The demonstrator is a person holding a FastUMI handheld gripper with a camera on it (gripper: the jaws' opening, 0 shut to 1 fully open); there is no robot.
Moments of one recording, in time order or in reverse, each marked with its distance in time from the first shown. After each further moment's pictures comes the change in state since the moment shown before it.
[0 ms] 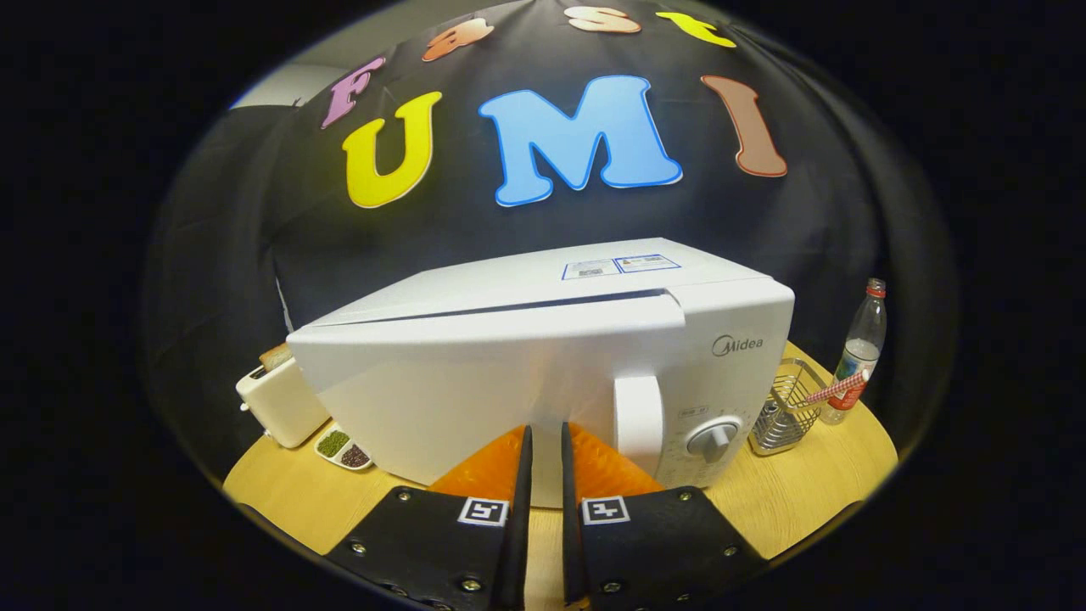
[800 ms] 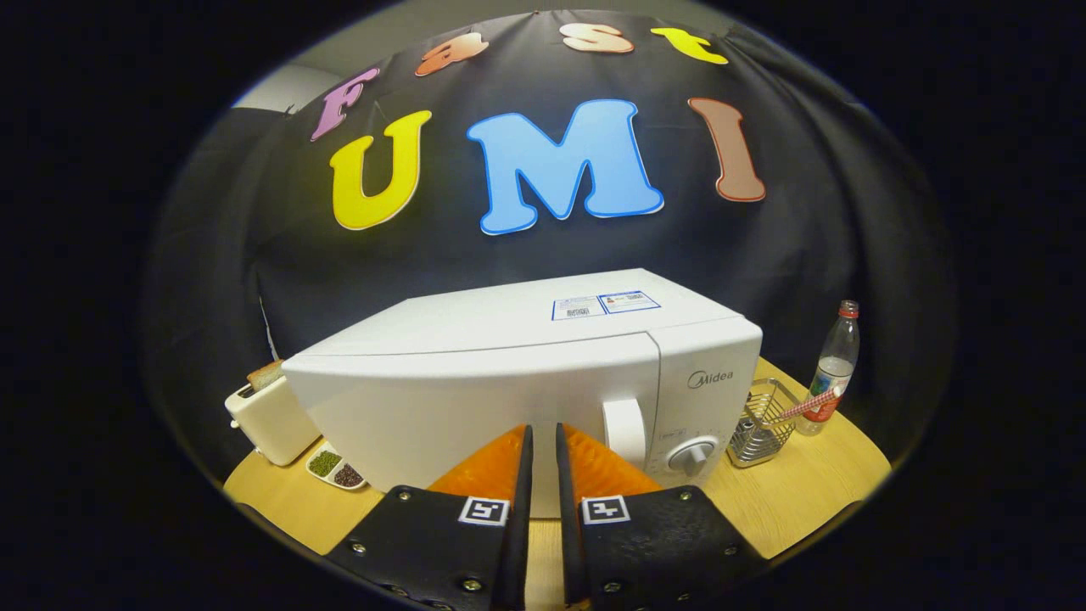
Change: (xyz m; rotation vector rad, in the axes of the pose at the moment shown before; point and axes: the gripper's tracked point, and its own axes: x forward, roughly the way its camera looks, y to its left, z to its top) arm -0.023 0.000 0.030 -0.027 -0.096 -0.094
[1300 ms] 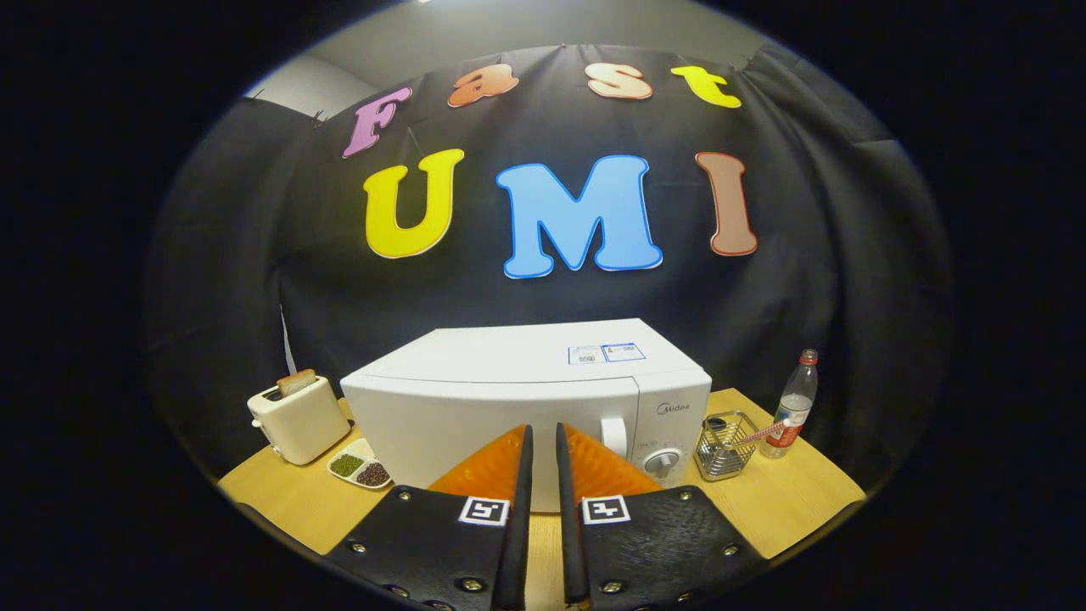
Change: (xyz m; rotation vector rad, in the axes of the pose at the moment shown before) arm -0.087 0.020 0.037 -0.072 -0.118 0.002
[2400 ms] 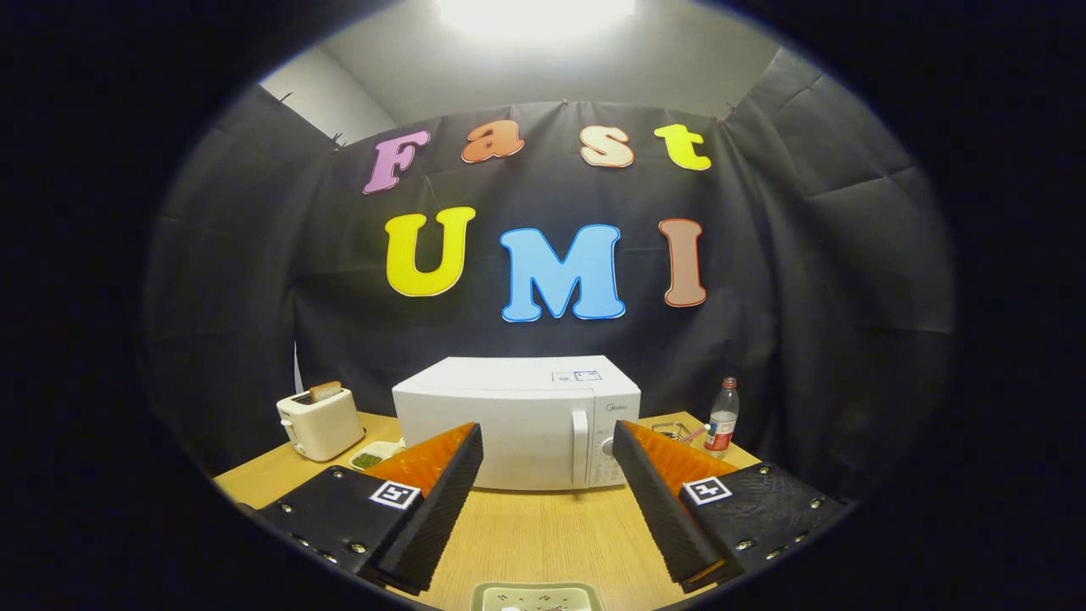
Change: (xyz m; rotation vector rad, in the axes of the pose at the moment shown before) arm -0.158 0.010 0.017 -0.045 -0.143 -0.076
